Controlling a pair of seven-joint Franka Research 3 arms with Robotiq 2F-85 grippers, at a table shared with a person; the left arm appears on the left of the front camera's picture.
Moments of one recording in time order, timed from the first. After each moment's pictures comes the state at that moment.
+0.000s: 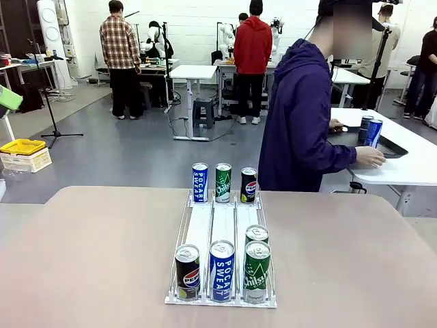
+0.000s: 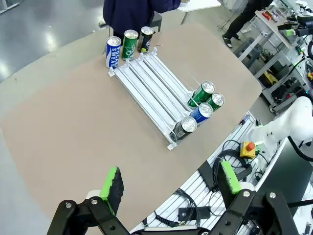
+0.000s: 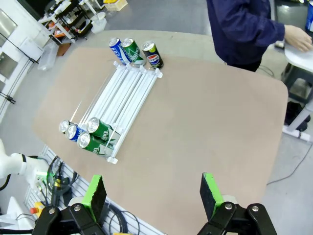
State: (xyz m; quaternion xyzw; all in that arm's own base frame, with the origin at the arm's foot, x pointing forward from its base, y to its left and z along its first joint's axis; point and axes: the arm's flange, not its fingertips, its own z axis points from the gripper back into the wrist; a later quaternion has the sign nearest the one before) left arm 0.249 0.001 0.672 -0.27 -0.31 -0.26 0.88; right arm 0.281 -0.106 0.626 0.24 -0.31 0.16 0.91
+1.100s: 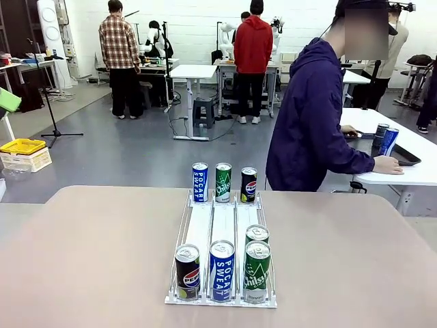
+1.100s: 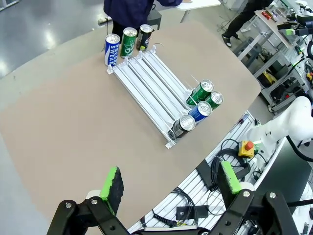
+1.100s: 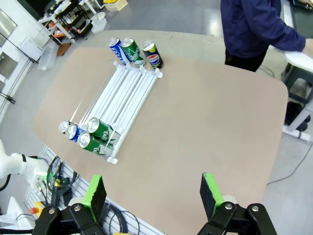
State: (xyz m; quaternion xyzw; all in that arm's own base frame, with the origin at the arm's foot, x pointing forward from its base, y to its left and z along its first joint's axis) left arm 0.247 0.000 0.671 -0.28 -0.30 -0.25 0.88; right arm 0.281 -0.106 0.626 0.24 -0.31 0.16 0.91
